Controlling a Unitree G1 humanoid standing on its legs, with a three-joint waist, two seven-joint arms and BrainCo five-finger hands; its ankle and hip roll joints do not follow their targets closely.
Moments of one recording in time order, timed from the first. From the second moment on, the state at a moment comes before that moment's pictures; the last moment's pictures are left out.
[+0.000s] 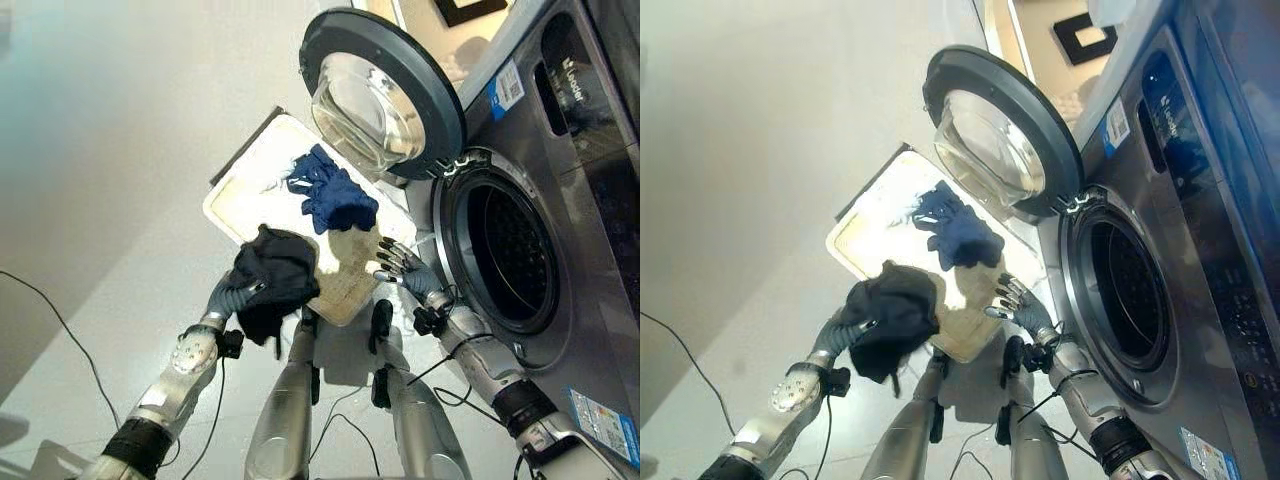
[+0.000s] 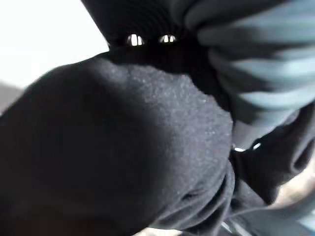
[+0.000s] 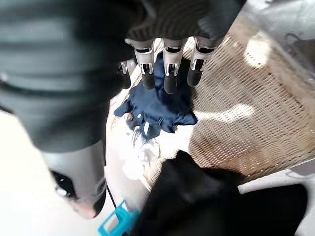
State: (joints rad) left arm -0.19 0.58 -0.31 0.14 -0.47 -0.08 -0.03; right arm -0.36 -0.40 0.36 0.35 0.51 -0.04 0.11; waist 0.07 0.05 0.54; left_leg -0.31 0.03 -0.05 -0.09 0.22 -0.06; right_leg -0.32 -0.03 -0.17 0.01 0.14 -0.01
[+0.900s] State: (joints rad) left arm -0.37 0.65 -0.54 0.06 -0.63 0.06 -0.26; right arm -0.44 -0.48 0.64 0.29 0.73 0.09 0.33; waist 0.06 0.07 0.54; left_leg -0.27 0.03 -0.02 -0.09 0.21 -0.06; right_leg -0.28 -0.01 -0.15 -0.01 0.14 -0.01
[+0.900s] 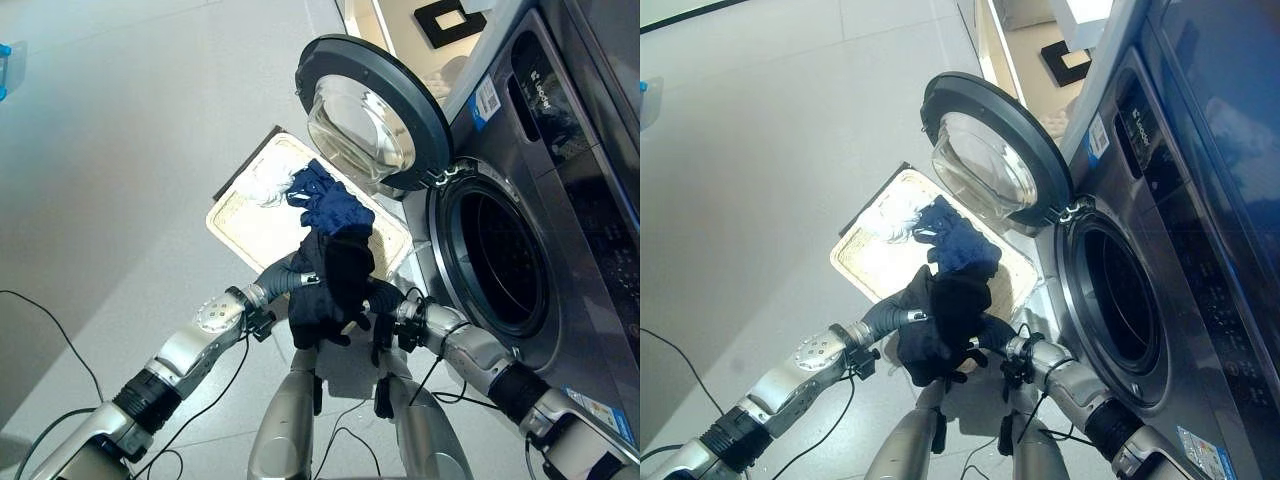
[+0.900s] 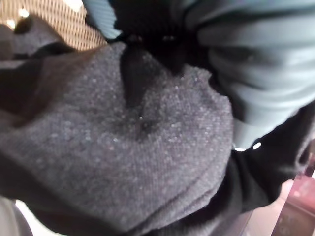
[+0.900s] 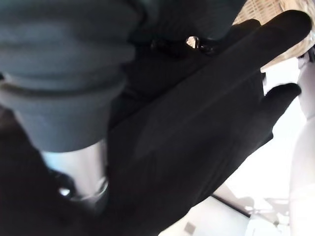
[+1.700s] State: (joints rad) left arm -0.35 0.54 -0.45 0.43 -0.23 0.15 0.64; right arm -0.39 -0.25 0.40 0.73 1.55 0.12 0.20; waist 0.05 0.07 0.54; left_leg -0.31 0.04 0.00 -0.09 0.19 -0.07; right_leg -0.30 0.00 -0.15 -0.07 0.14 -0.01
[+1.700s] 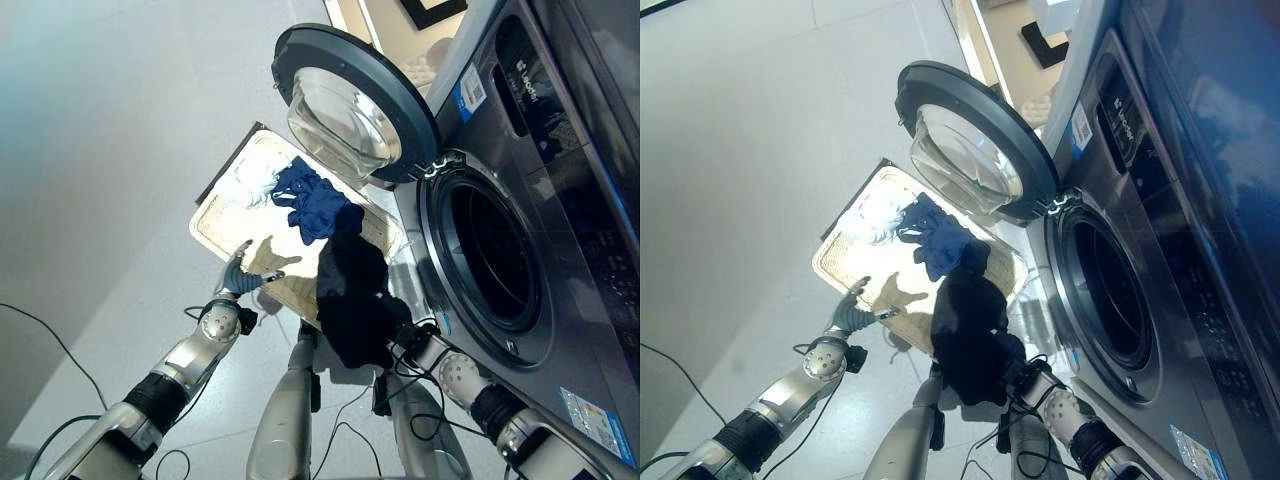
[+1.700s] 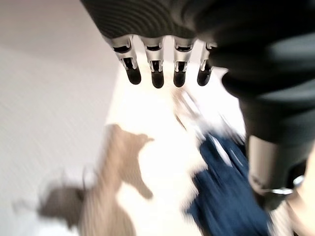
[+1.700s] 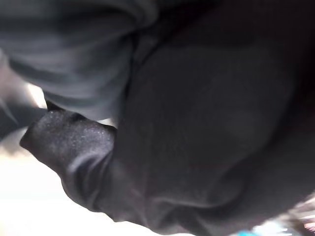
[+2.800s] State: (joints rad) left arm -0.30 0.47 -0.39 0.66 -0.25 -0.01 0.61; right arm -0.68 -0.28 -0.22 0.45 1.93 -0.82 -0.33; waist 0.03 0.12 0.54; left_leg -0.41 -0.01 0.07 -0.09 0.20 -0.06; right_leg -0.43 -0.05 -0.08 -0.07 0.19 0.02
